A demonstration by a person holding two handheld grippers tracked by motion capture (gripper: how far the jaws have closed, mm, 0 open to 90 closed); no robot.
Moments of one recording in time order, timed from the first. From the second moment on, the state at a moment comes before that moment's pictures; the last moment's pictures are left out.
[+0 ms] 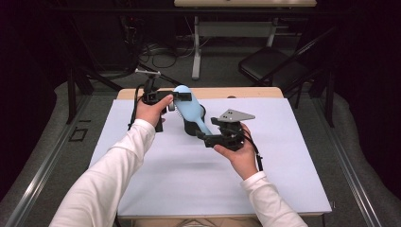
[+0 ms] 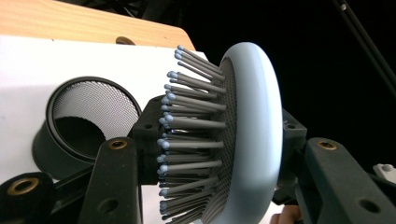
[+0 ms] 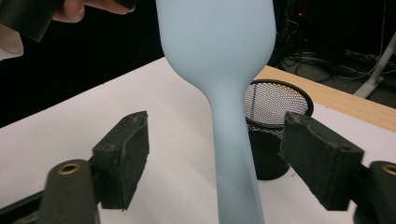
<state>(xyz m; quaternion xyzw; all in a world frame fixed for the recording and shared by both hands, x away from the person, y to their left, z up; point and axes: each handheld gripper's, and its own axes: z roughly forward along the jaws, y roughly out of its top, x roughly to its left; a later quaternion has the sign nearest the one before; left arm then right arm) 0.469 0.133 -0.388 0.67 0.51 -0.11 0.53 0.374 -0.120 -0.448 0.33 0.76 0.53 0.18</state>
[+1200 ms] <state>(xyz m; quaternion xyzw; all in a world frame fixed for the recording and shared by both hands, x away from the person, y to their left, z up) 0.479 0.143 -0.389 0.67 0.50 -0.07 0.55 0.373 -0.117 -0.444 0.35 0.77 0.50 0.18</state>
